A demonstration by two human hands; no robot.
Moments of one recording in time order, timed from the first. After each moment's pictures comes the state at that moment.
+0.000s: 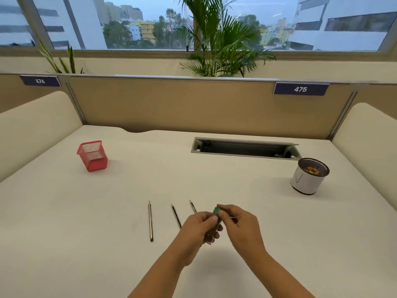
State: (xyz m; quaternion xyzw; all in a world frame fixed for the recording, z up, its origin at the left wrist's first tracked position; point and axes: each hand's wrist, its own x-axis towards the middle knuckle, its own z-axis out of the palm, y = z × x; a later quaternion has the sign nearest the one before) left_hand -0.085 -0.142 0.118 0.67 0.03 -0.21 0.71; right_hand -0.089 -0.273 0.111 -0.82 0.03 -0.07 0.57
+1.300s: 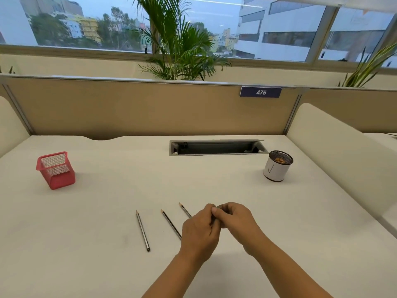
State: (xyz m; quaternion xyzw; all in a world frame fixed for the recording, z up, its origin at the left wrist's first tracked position) left_hand -0.086 -0.133 0.096 0.86 -0.22 0.11 0.45; right_hand -0.105 -0.240 0.144 -0.80 0.18 0.02 0.57
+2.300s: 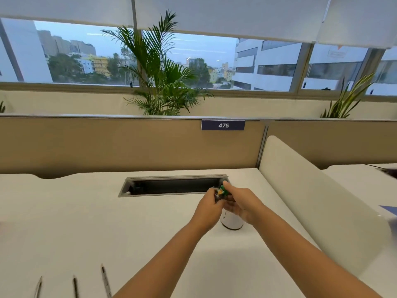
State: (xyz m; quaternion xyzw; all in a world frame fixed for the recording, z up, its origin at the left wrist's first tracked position) left_hand 0.034 -0.388 0.171 0.80 -0.19 -0.08 0.56; right_hand 0.025 -0.495 0.197 -0.65 0.26 0.00 0.72
